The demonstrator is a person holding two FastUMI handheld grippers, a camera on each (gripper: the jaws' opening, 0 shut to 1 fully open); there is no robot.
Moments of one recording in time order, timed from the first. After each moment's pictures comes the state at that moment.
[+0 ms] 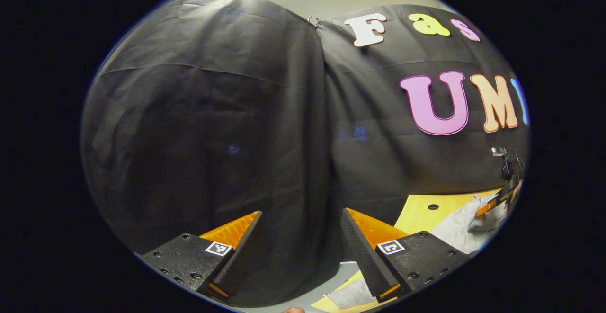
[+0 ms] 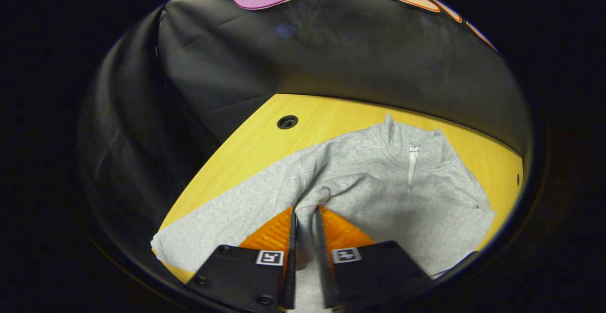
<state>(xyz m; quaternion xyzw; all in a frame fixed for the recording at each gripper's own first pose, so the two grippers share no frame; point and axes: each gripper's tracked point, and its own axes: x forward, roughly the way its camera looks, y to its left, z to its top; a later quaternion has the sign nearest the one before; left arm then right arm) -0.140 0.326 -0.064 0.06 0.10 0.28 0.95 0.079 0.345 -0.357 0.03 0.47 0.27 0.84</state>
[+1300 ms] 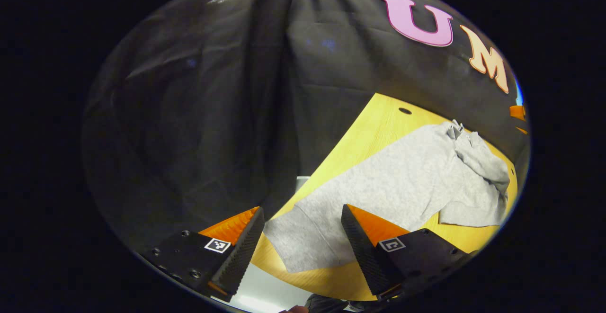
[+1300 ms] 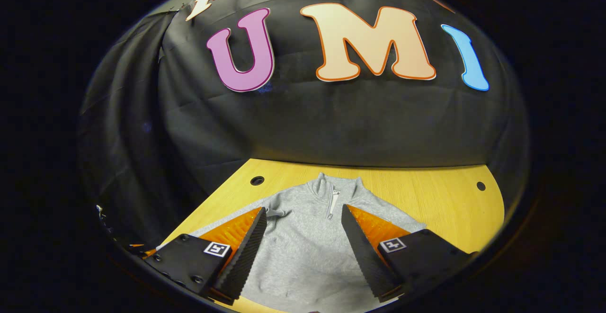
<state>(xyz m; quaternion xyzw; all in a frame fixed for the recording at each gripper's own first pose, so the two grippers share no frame) -0.172 0.233 -0.326 -0.08 0.40 0.17 0.90 0.079 0.192 -0.228 0.08 0.32 0.18 0.93</state>
